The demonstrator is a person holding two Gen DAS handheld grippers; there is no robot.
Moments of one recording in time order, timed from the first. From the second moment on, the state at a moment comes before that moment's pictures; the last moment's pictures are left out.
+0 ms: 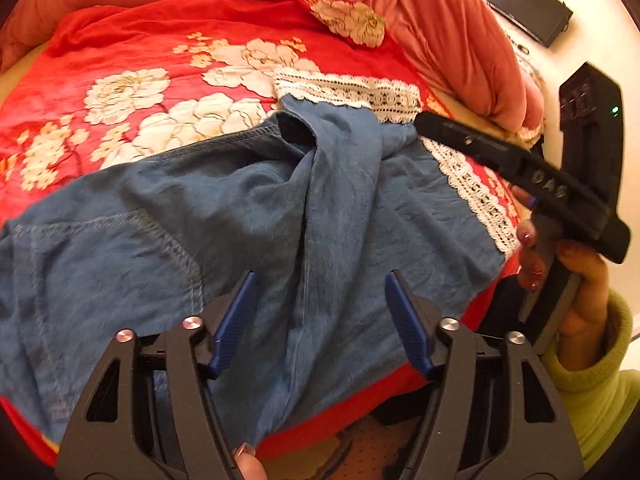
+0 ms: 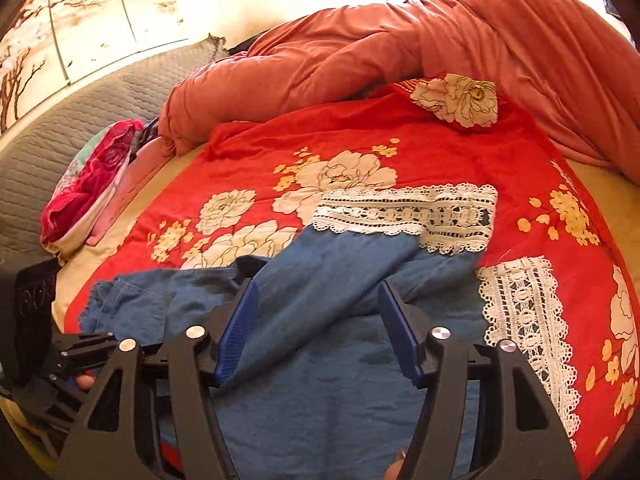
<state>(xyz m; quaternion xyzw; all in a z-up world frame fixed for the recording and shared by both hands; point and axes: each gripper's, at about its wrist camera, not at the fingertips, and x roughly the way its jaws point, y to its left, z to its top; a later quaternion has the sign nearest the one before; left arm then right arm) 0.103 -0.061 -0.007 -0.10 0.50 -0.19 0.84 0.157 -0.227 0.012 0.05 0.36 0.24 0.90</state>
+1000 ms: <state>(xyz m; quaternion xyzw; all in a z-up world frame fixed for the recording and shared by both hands) 0.114 -0.065 -0.016 -0.11 0.47 -0.24 0.84 0.305 -0.095 -0.039 -0.15 0.47 0.17 0.86</state>
